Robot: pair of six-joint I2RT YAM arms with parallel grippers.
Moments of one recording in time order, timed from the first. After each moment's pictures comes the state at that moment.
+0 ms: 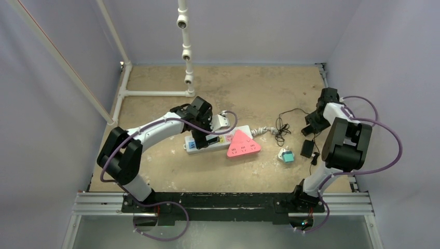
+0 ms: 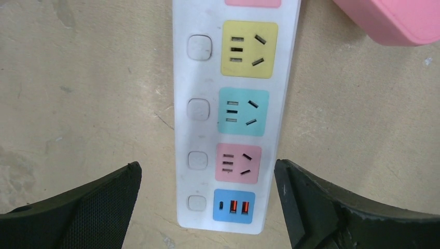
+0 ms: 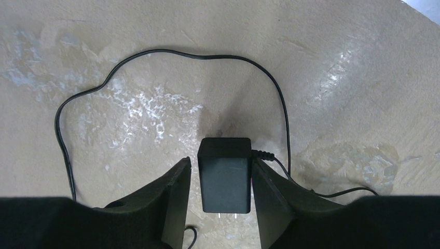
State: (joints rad) left arm -0.64 1.63 1.10 -0.59 0.19 0.64; right arm -0.30 1.73 1.11 -0.56 0.22 0.79
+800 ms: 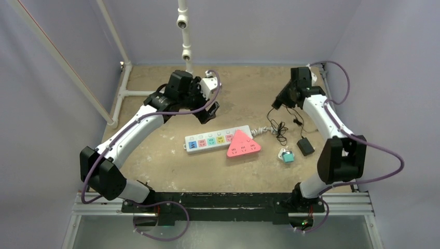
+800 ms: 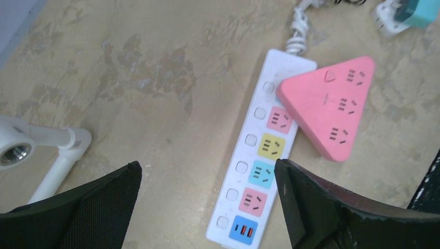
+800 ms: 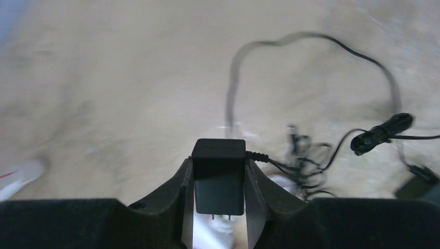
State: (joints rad) left arm -0.53 1.44 1.33 -0.57 0.31 0.37; right arm 0.07 1.60 1.27 -0.59 0.15 0.75
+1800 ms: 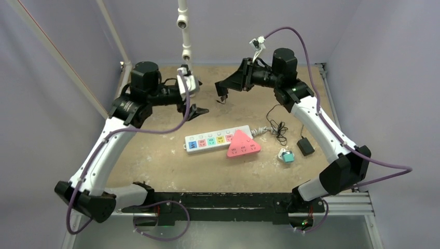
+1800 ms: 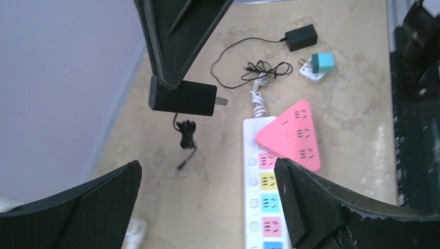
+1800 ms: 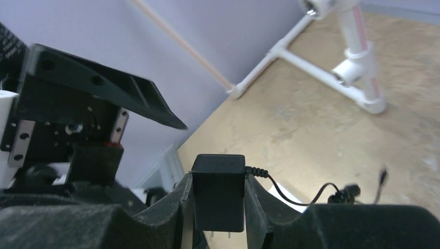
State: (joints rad) left arm -0.41 1.25 1.43 -0.53 0.78 0.48; right arm 0.44 1.48 1.49 -0.18 -0.68 0.56
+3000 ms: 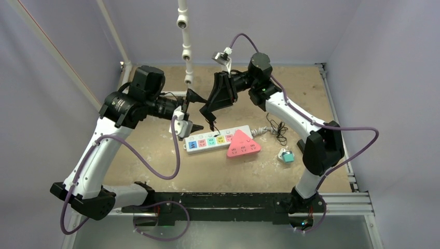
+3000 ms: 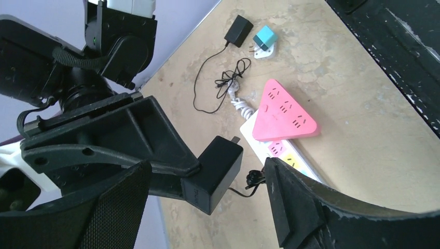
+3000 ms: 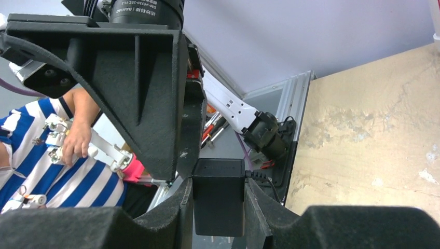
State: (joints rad) left arm -0.49 1.24 1.64 -1.11 0.98 1.40; right arm 0.56 1.73 1.50 0.45 -1.44 0.90
